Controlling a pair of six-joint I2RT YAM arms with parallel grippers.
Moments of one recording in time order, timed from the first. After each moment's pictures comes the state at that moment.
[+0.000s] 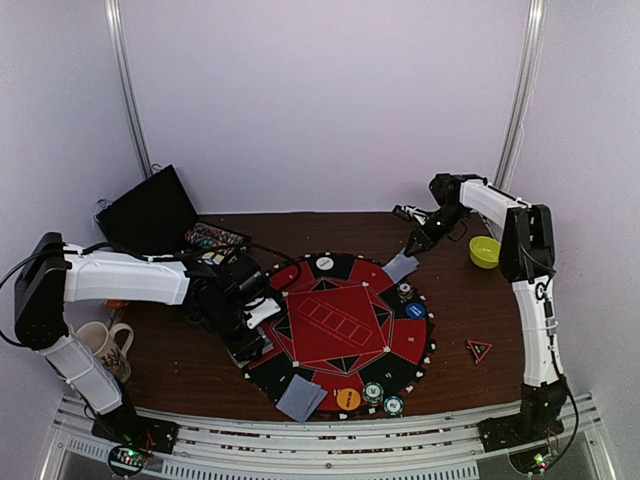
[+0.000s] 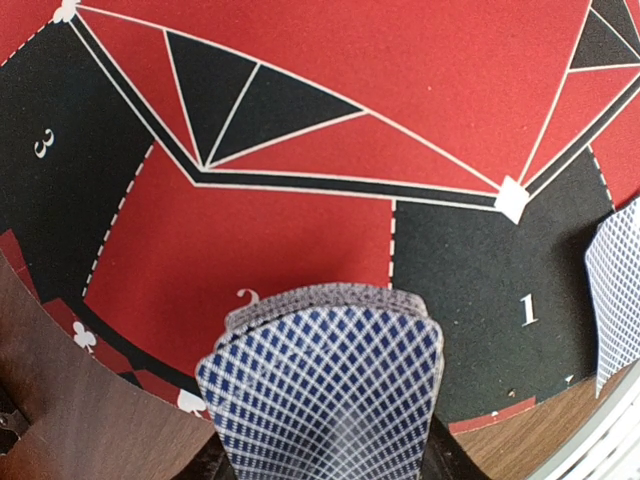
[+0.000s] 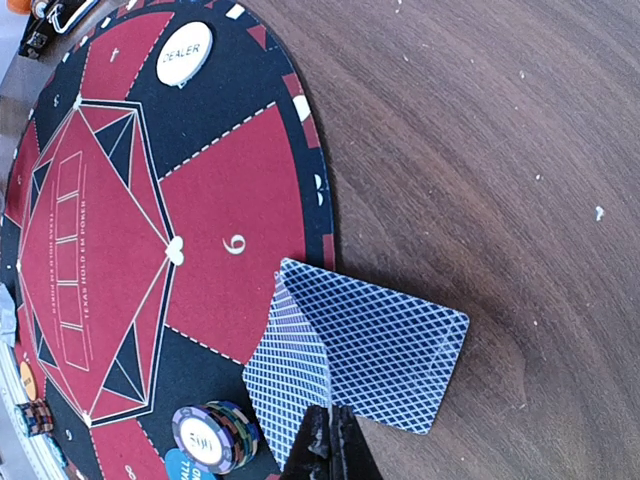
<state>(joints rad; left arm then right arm) -0.87 1.60 1.00 -0.71 0.00 0.07 0.17 2.43 2.22 -1.16 -0.56 -0.58</state>
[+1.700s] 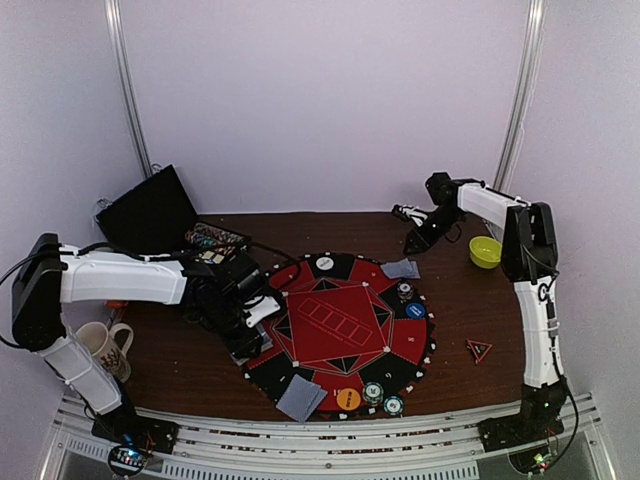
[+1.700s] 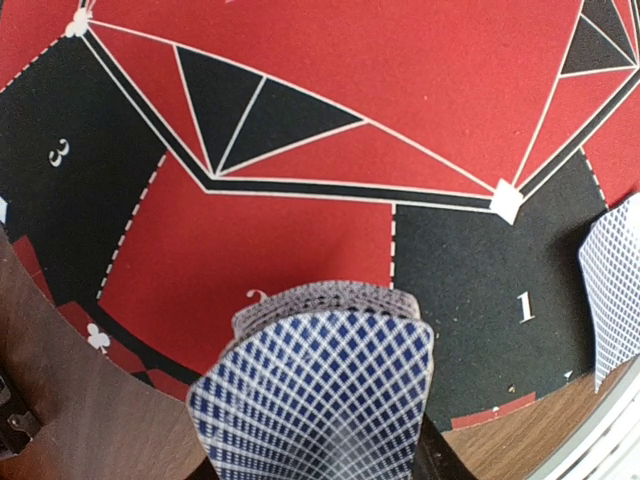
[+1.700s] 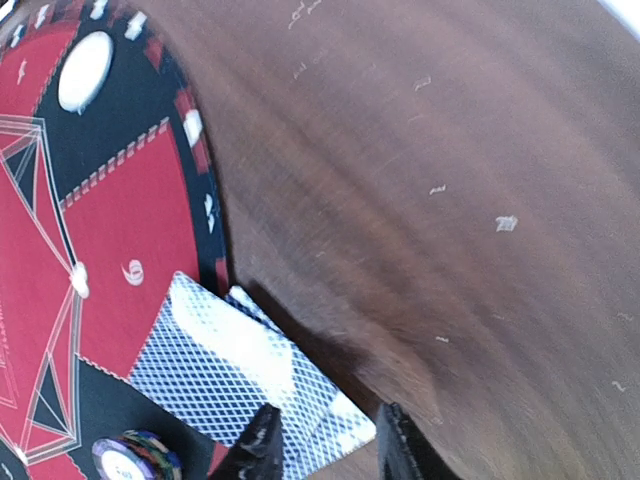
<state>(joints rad) -0.87 1.59 1.00 -0.71 0.00 0.08 0.20 2.39 2.11 -0.96 -0.38 -0.53</state>
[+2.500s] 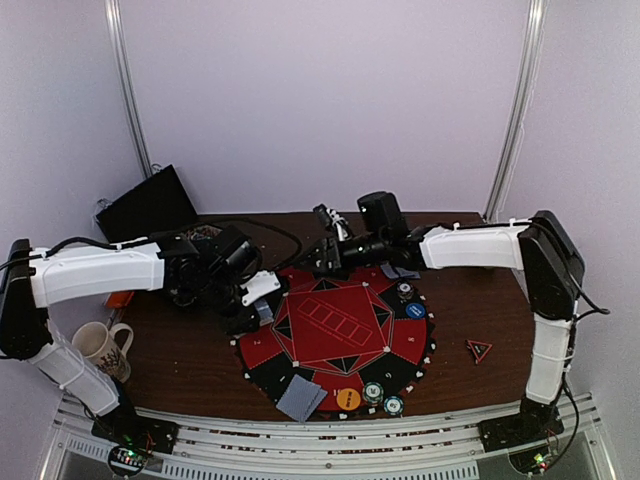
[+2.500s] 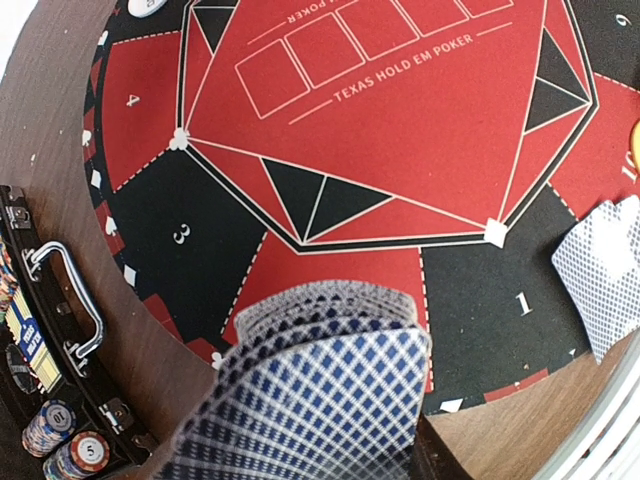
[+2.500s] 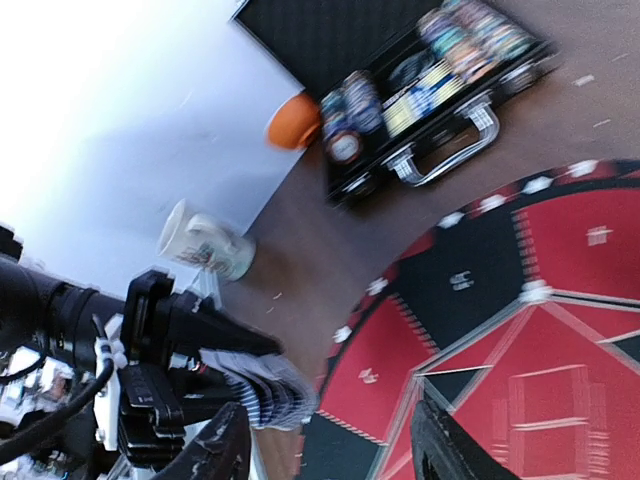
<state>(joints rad) -0.87 1.49 1.11 -0.78 -0.09 0.27 0.72 1.95 1.40 0.08 -0.67 0.54</state>
